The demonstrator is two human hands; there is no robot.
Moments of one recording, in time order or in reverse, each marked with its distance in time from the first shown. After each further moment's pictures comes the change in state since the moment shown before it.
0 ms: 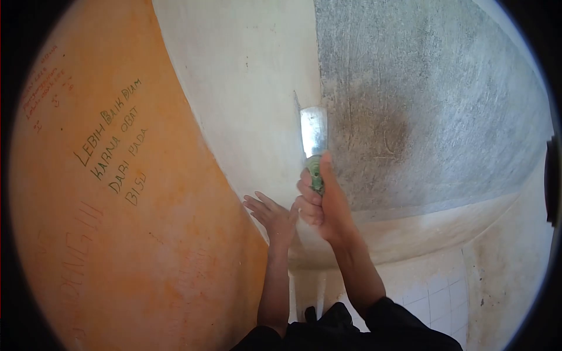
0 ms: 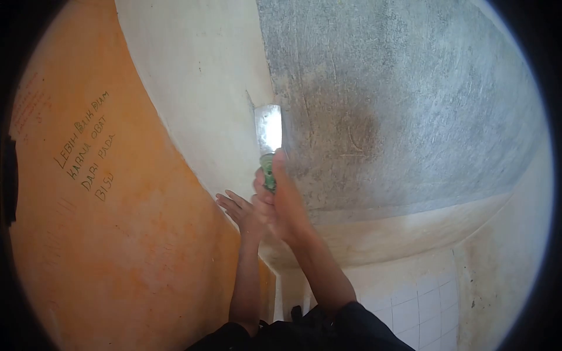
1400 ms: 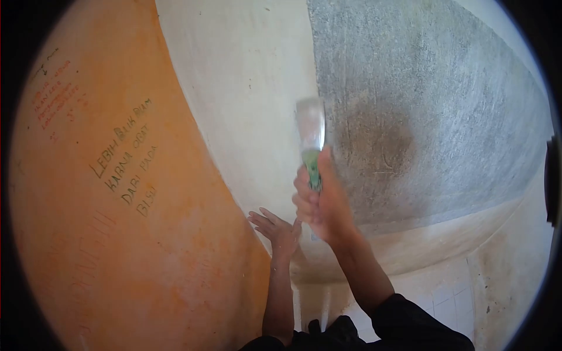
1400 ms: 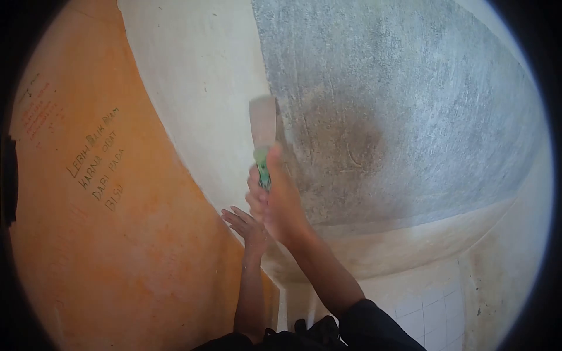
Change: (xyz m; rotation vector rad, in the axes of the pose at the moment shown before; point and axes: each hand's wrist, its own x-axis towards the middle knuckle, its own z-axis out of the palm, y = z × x) left_hand 0.002 -0.012 0.008 -0.068 -0.097 -0.046; right_hand 0.005 -0.017 0.020 -0.067 -0.105 -0.085
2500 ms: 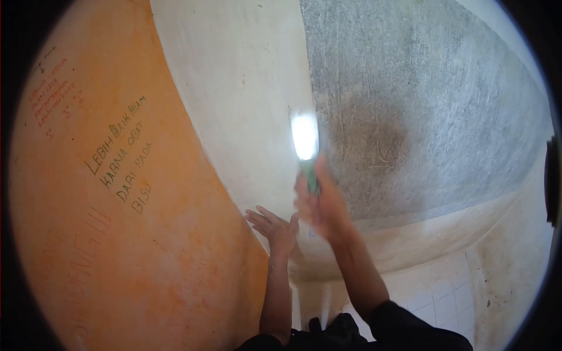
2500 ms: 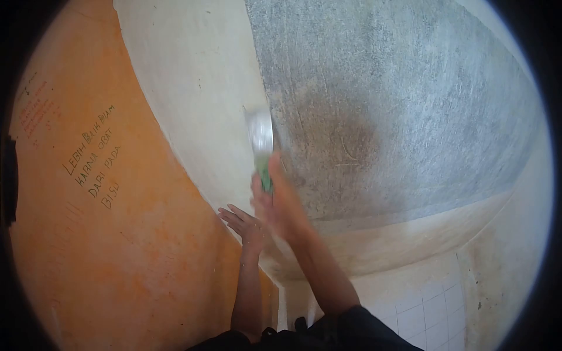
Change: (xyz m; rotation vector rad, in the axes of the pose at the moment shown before) left_hand 0.001 -0.006 0.011 0.063 0.102 0.053; right_hand 0.002 0.010 -0.024 0.019 -0.034 0.017
